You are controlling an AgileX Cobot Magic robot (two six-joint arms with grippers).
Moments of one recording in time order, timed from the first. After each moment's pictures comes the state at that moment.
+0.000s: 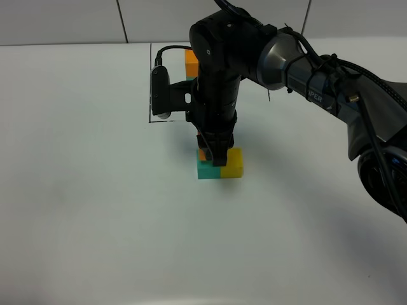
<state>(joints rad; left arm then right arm) -0.01 0.00 -0.51 -0.09 1.09 0.04 0.68 2.28 -1.97 0.03 1.22 -0.97</state>
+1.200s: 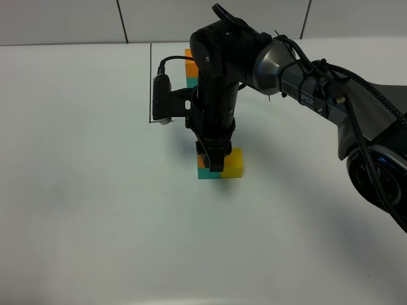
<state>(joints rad) -0.01 0.00 -0.51 -0.09 1.09 0.04 0.68 2.32 -1.98 0.06 1.22 -0.95</state>
